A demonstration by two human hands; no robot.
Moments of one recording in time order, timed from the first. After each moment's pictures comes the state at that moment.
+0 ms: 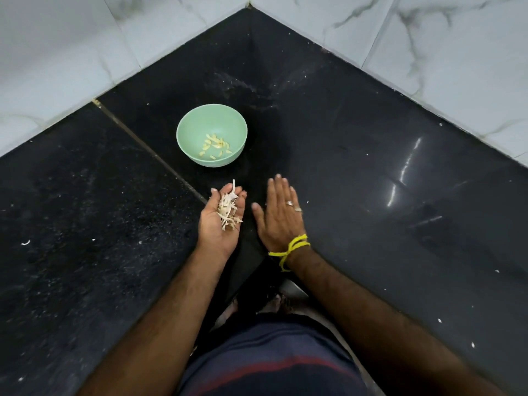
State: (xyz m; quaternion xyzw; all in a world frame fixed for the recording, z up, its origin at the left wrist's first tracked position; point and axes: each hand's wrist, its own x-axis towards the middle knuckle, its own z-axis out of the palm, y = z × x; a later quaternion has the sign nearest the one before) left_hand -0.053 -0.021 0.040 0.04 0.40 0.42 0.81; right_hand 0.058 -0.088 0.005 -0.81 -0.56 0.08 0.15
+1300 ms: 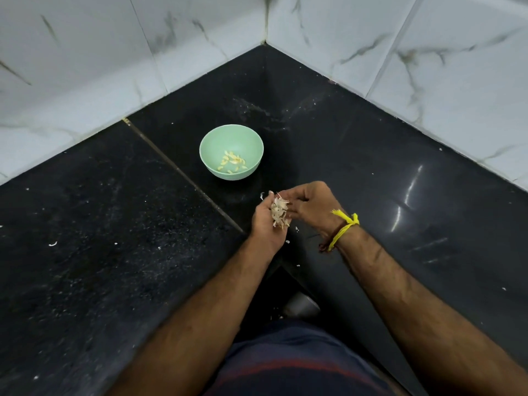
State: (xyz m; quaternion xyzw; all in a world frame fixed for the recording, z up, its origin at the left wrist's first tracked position) left_hand 0.014 -0.027 0.025 0.06 0.39 0.33 0.86; right_hand 0.095 -0.085 0.113 -0.73 -0.41 0.38 0.38
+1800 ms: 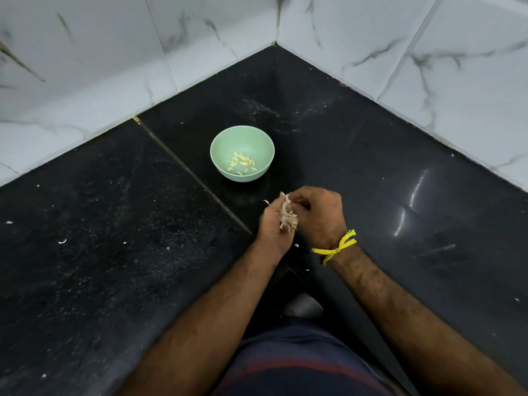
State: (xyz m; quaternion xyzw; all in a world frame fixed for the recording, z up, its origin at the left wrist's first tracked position) left_hand 0.006 -0.025 0.031 0.07 0.39 0.31 0.87; right_hand 0.078 -0.082 0.099 -0.76 -0.55 0.10 0.34
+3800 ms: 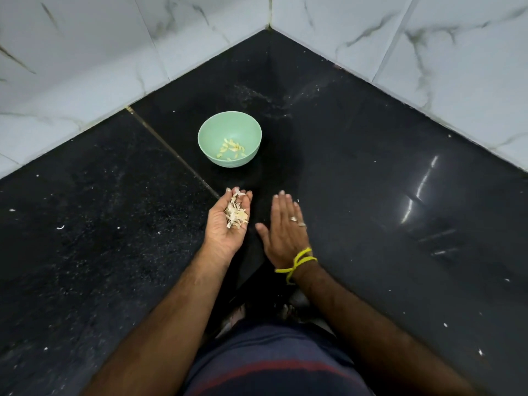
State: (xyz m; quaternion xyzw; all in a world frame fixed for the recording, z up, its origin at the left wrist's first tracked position) left_hand -0.070 -0.032 0.053 -0.04 0.36 0.43 0.83; right_hand 0.039 -0.120 -0.006 -0.79 -0.60 0.07 0.15
